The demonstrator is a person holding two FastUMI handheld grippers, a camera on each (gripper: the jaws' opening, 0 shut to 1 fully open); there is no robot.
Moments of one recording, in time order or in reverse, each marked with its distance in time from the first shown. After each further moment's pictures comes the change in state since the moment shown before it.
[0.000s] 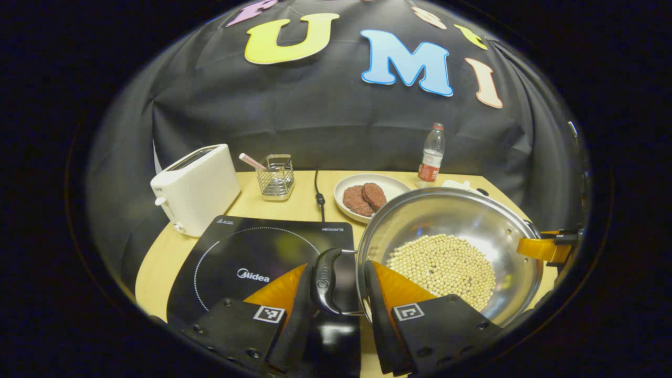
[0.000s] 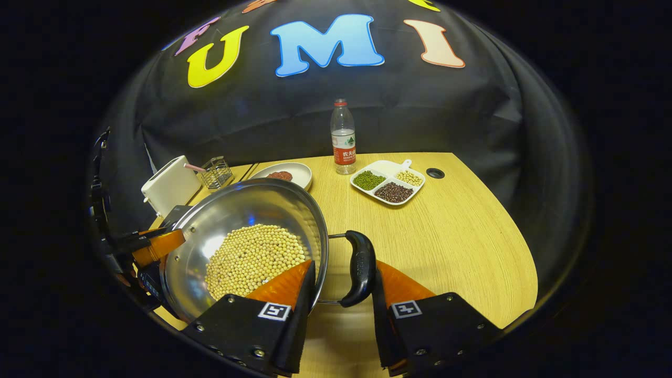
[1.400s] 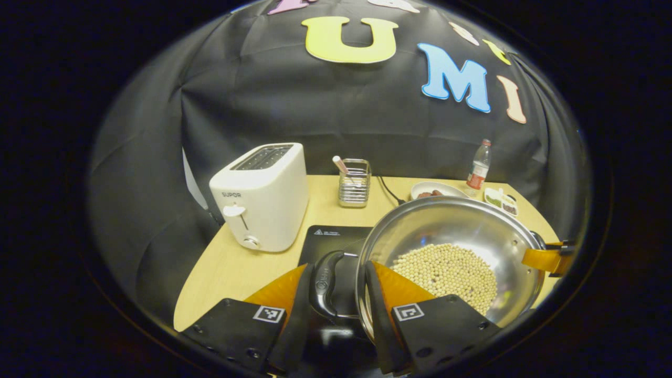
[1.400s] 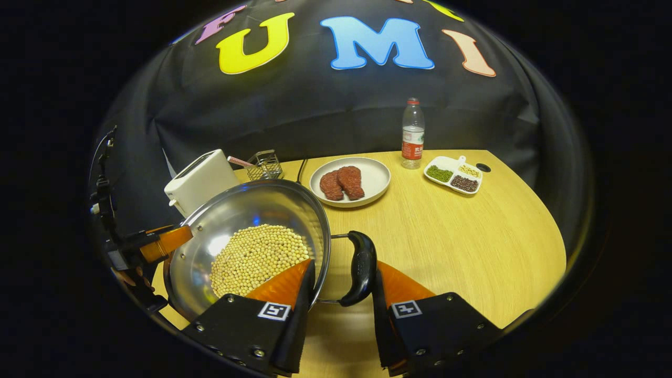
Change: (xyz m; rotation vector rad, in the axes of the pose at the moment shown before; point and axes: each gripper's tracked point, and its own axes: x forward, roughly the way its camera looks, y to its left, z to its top) left arm -0.009 0.203 0.008 -0.017 -0.028 0.059; right arm 0.010 0.188 -0.010 0.022 -0.002 0.059
